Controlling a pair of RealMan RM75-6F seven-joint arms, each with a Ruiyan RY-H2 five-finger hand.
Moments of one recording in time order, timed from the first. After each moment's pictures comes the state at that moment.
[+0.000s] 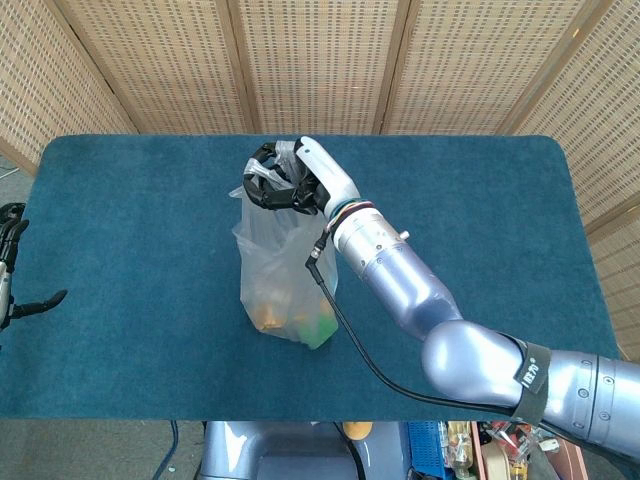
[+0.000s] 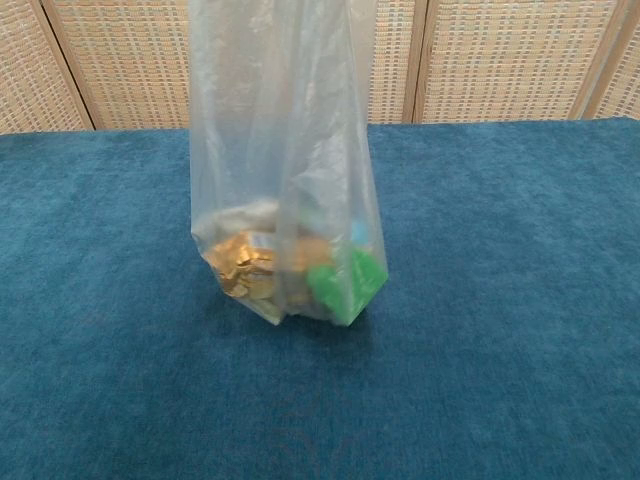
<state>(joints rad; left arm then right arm) -0.25 -1.08 -0.18 -1.58 1.21 1.29 -0.13 1.55 -0.81 0.56 -1.91 0.37 0.67 0.27</state>
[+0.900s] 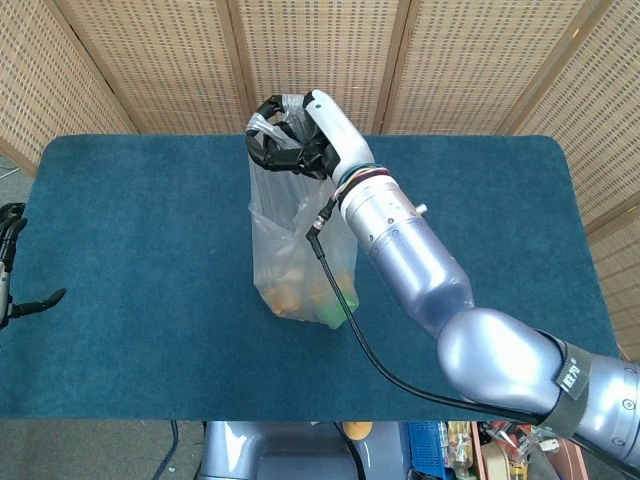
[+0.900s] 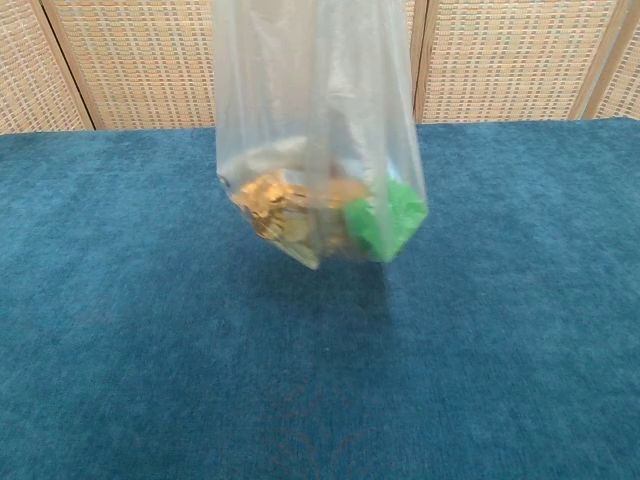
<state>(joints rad) -0.25 -1.08 -0.19 -1.58 1.22 1.30 -0.12 1.59 -0.72 0.63 -1.85 0.57 0.71 0.09</state>
